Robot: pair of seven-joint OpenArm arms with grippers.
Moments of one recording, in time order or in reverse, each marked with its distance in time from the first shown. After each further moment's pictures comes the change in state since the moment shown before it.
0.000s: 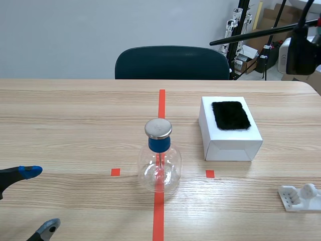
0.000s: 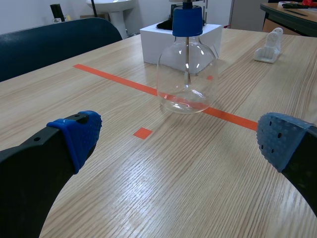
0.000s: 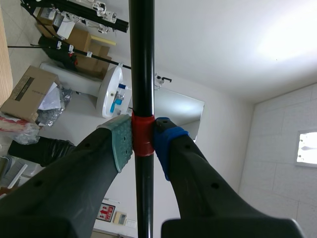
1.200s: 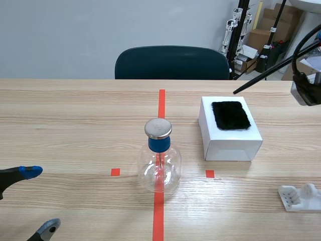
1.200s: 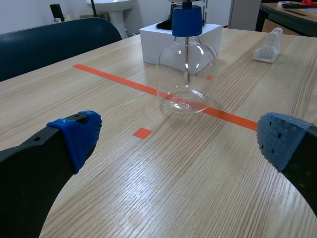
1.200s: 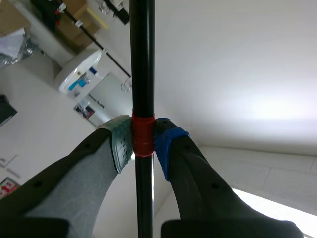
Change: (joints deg) left arm 0.0 0.0 0.0 0.0 0.0 0.0 0.0; right arm 0.0 27.8 -22.5 -9.9 0.0 -6.1 -18.0
